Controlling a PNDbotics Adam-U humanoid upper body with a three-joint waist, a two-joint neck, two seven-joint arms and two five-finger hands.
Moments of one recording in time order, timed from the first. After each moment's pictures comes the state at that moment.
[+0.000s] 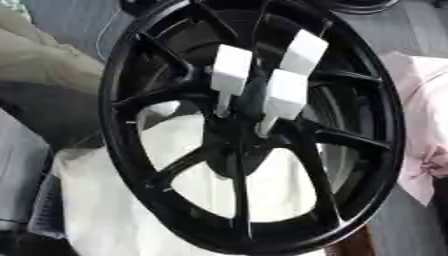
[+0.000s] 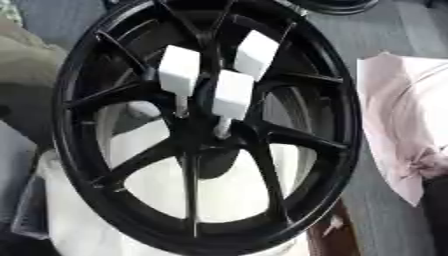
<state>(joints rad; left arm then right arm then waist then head) -0.54 1.01 0.10 -1.47 0.08 0.12 -0.05 -0.03 -0.23 -0.58 -1.96 -0.35 -0.30 0.23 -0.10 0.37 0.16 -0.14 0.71</state>
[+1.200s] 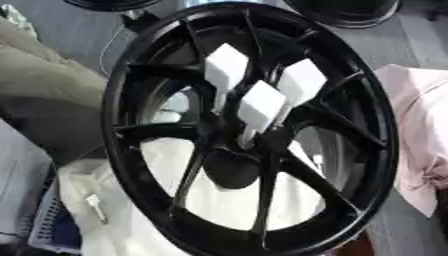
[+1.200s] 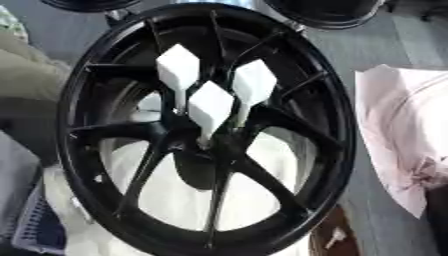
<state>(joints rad) -0.36 0.92 0.23 -1.72 0.12 0.06 -0.04 -0.03 -0.24 -0.56 -1.96 -0.37 -0.29 0.26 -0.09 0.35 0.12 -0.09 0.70</state>
